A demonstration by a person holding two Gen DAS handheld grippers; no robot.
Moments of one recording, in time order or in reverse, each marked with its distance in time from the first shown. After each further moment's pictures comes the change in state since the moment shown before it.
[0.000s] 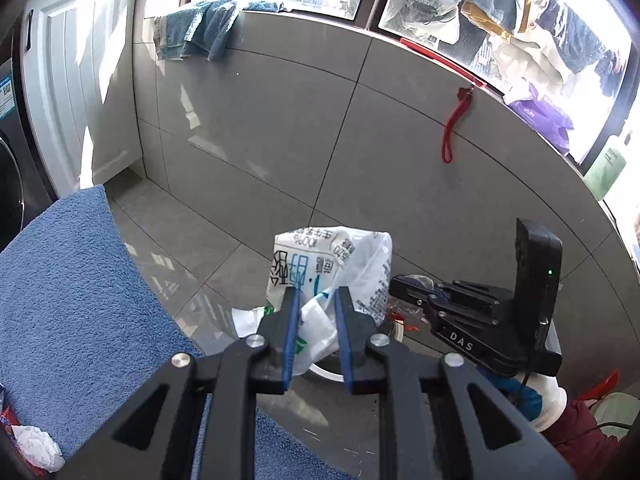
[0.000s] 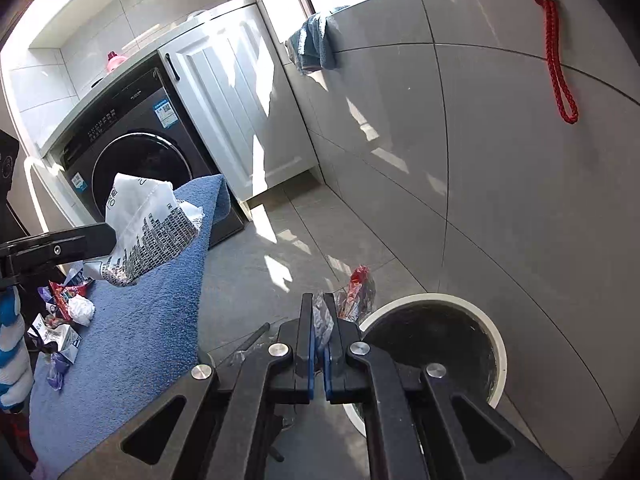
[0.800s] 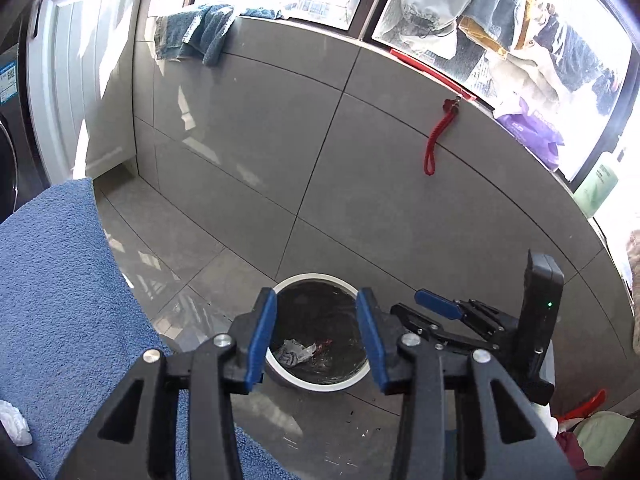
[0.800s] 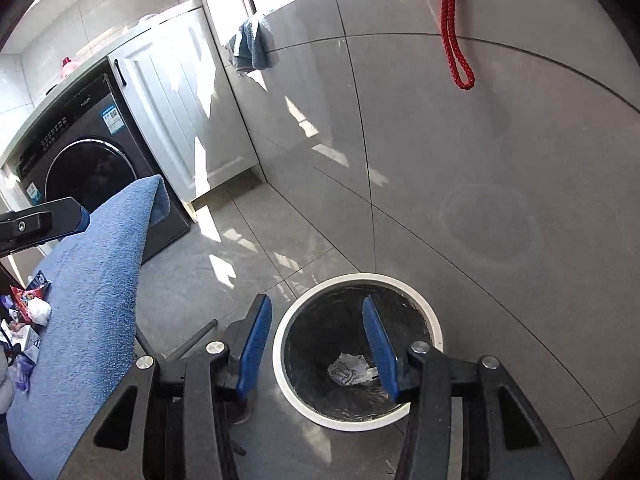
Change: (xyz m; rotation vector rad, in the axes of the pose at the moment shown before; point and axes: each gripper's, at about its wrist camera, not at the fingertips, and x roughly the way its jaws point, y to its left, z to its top) left arm -0.025 -0.012 -0.018 -0.059 -0.072 -0.008; right arm -0.034 -0.024 -0.015 0.037 -0.012 -0.146
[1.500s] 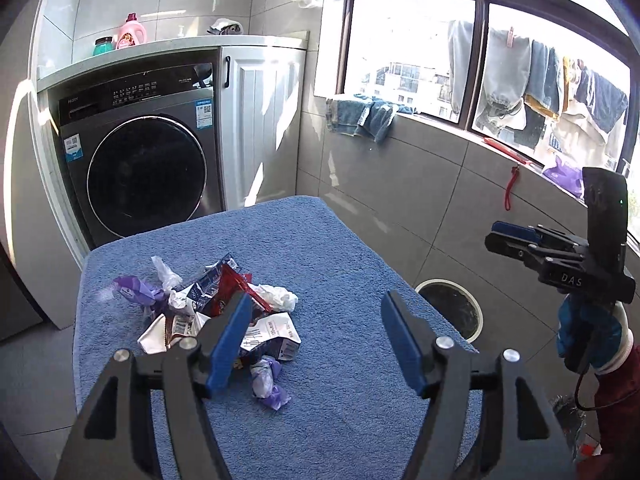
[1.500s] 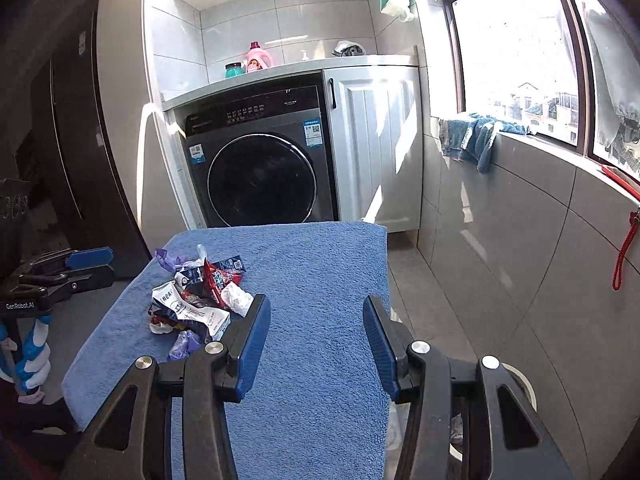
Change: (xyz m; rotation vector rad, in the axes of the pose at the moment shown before) left arm -0.301 0.108 -0.162 -0.068 -0.249 0.396; right arm -0.131 0.243 -0.007 -0.403 -0.154 0.364
